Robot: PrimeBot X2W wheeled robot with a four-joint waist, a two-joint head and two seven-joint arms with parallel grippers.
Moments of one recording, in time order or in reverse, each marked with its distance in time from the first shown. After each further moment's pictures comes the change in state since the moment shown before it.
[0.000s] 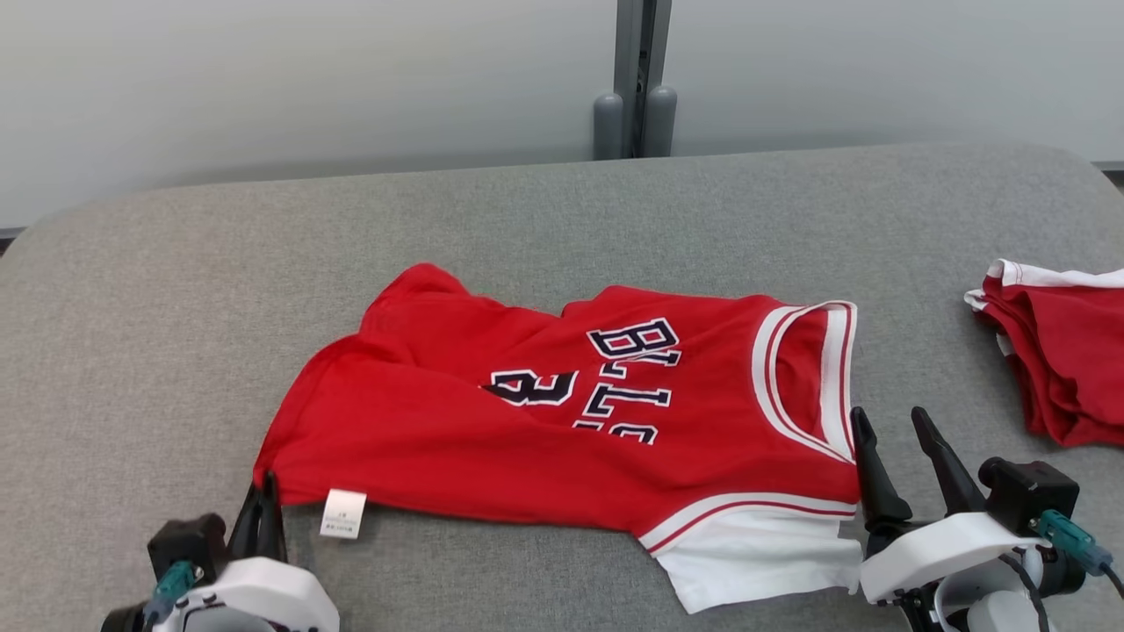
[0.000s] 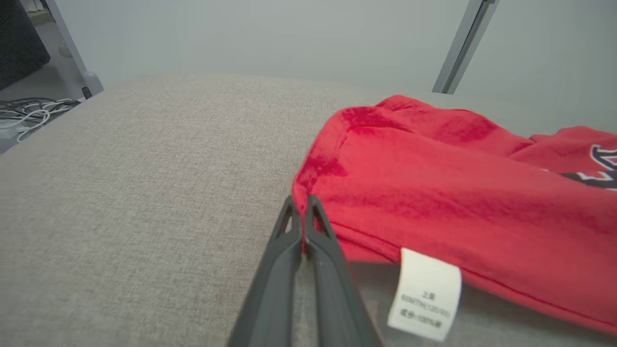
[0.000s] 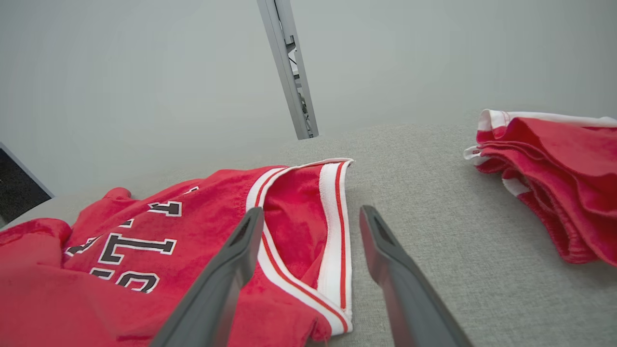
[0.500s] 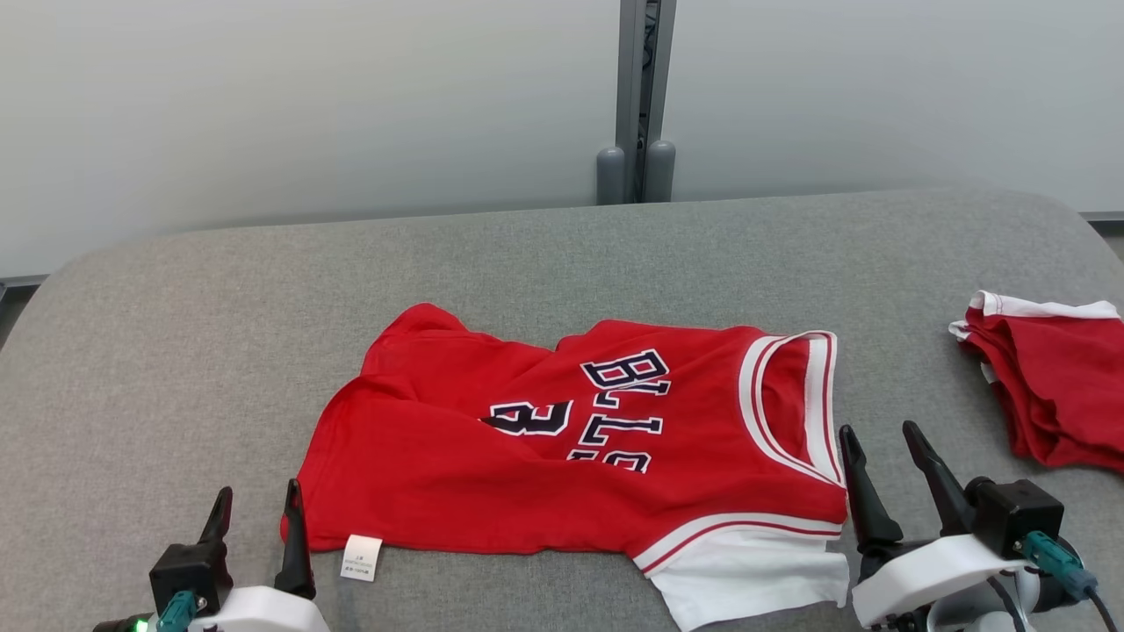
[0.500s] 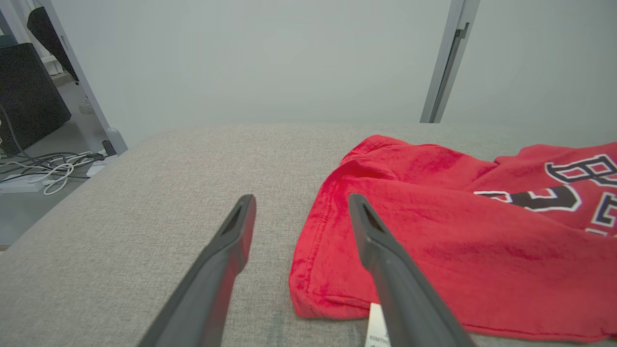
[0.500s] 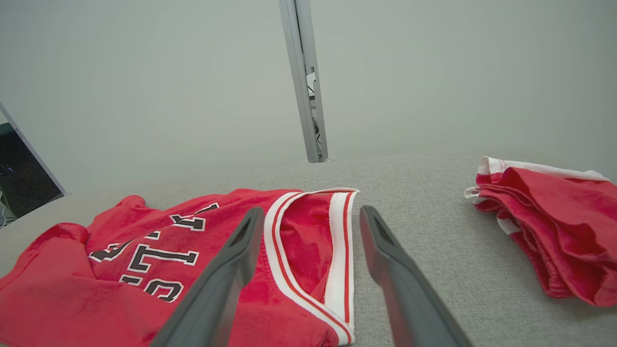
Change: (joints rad) left arm 0.096 0.000 0.013 -0.142 0.095 0.003 0.000; right arm 0.049 0.012 -0.003 -0.054 -0.081 0.000 0.000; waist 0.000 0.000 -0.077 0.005
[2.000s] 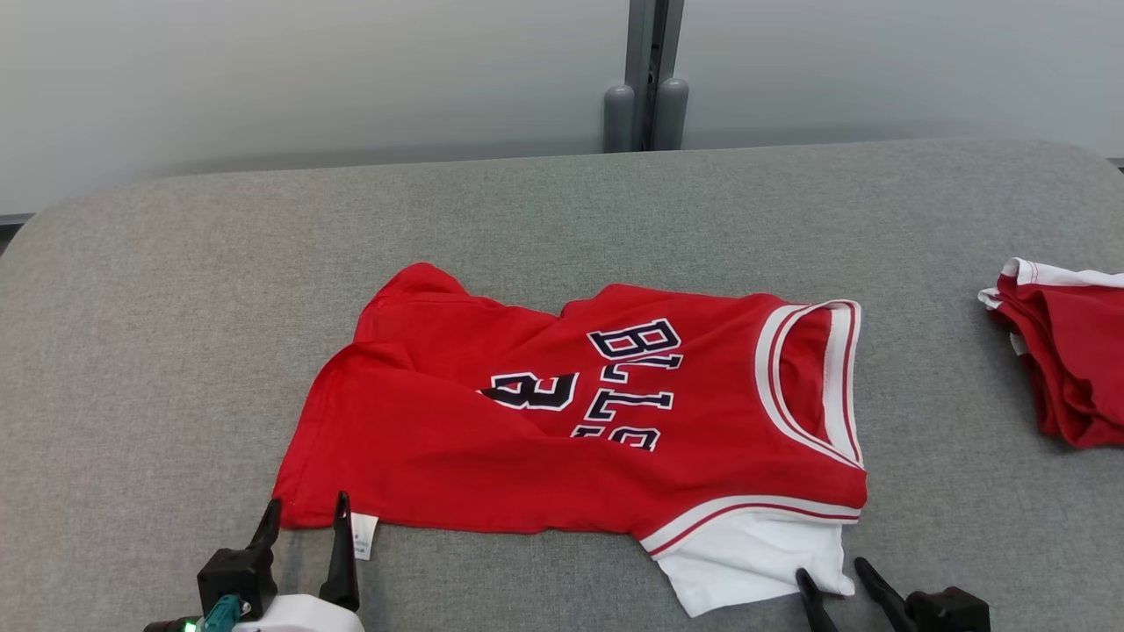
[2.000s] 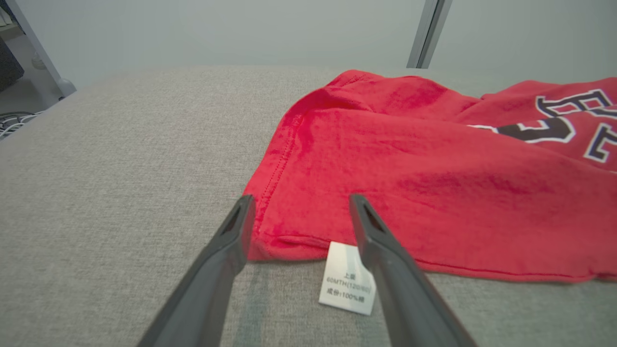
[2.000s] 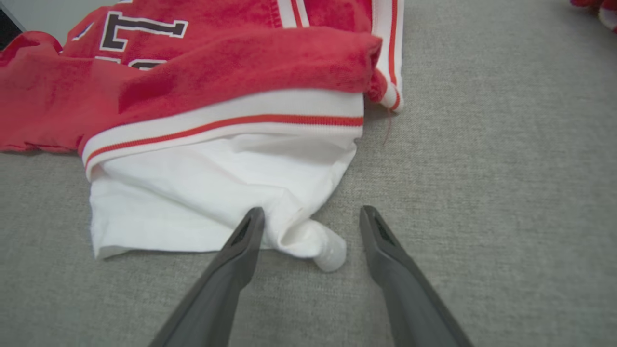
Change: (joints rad) left arm 0.019 0.000 -0.119 0.010 -0.070 0.020 0.000; right arm 0.125 -0.017 0.128 0.139 -0.031 0.000 0.000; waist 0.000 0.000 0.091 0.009
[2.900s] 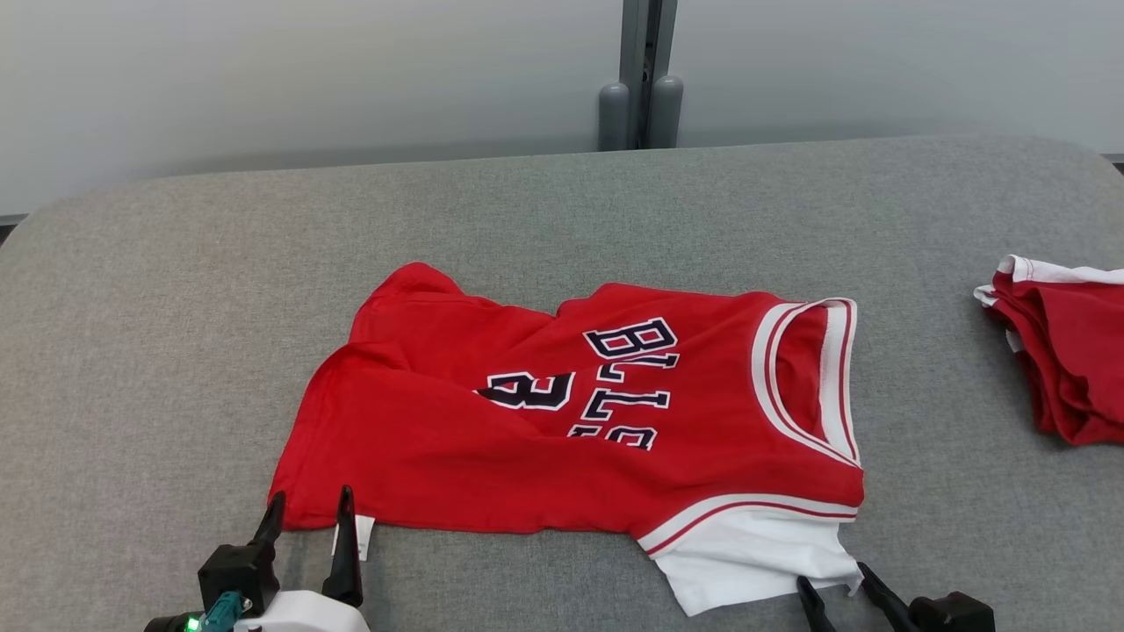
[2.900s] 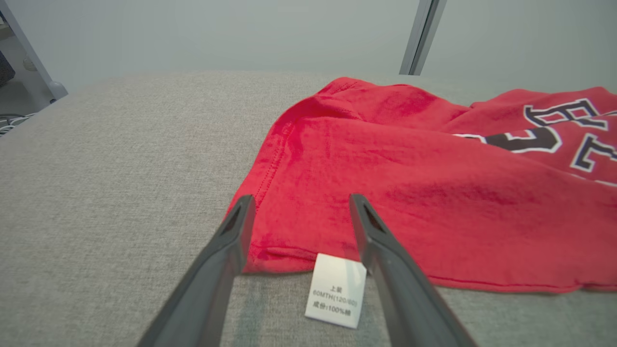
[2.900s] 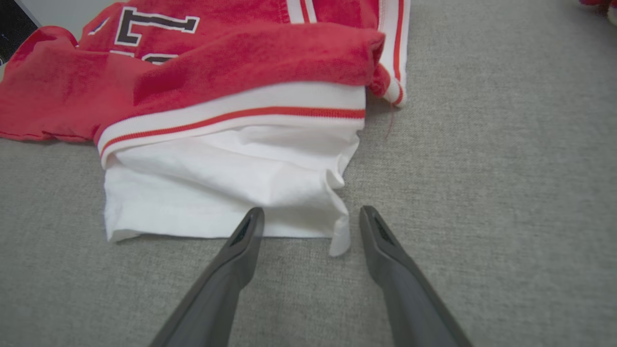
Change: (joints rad) left arm -0.005 0.000 -0.011 -0.012 -0.016 0.001 0.000; right arm 0.017 -0.046 0.051 -0.033 0.043 0.000 0.000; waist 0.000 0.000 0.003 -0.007
